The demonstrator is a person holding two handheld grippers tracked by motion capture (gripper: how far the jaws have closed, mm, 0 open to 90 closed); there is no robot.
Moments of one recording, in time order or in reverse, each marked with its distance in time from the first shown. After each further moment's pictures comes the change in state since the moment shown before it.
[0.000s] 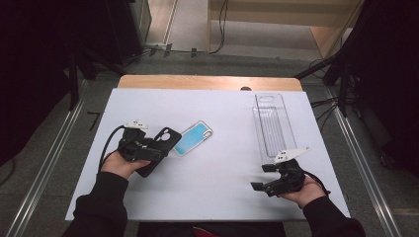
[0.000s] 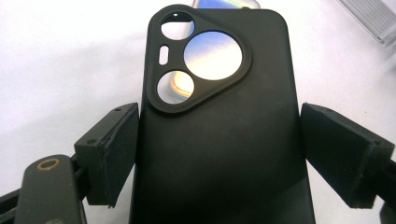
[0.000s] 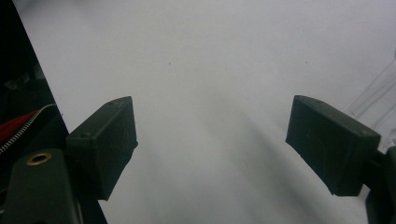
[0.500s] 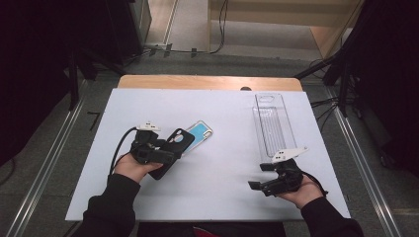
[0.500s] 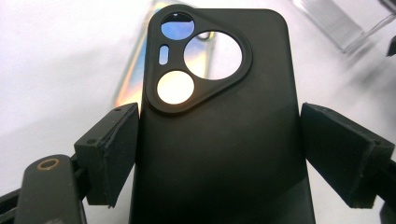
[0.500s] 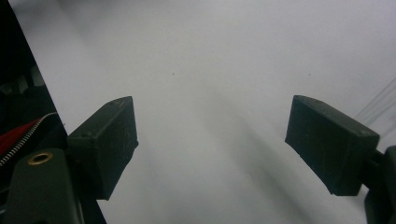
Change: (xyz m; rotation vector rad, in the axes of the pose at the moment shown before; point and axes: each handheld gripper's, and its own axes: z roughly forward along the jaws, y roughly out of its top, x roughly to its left) left arm -0.034 0.009 0.011 -0.031 -0.052 0.014; right arm 0.007 0.006 0.001 -0.015 -0.018 -0.008
